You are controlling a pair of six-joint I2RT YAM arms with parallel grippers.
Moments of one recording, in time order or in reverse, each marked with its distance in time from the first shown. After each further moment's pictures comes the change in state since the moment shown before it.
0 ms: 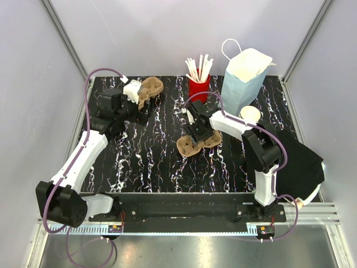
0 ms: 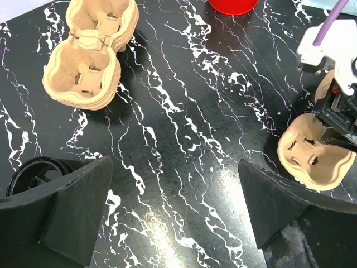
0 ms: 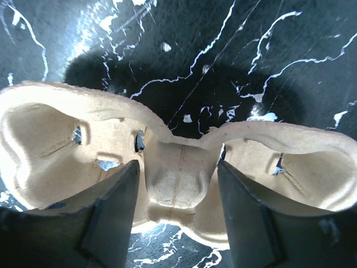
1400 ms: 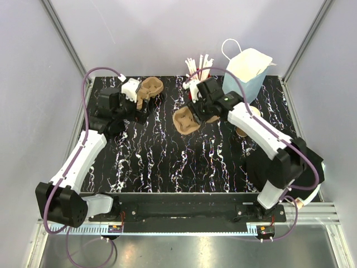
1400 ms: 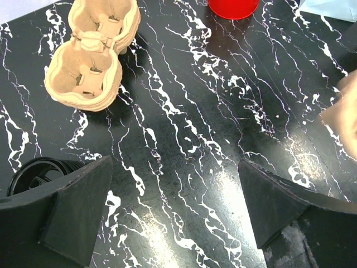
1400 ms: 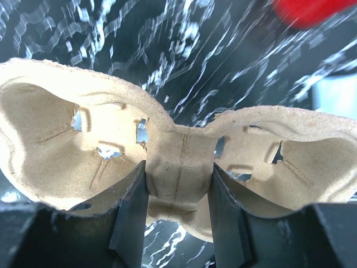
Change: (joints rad) left arm 0.019 -0.004 0.005 0.002 0.020 -0.009; right arm 0.001 -0.235 0.177 -0.110 0.018 -0.131
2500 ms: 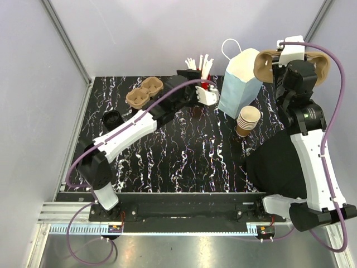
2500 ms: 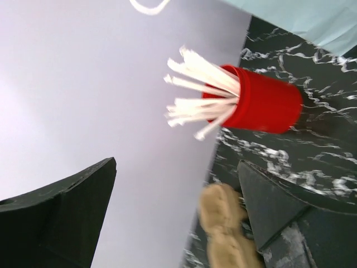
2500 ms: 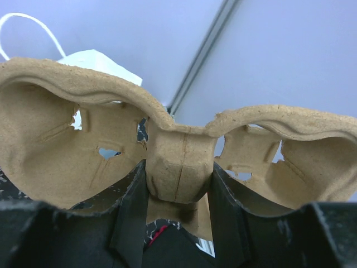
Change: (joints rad) left arm -0.527 0.478 0.474 0.261 -0.350 0.932; right arm -0.411 -0.521 0.033 0.263 0.529 -0.233
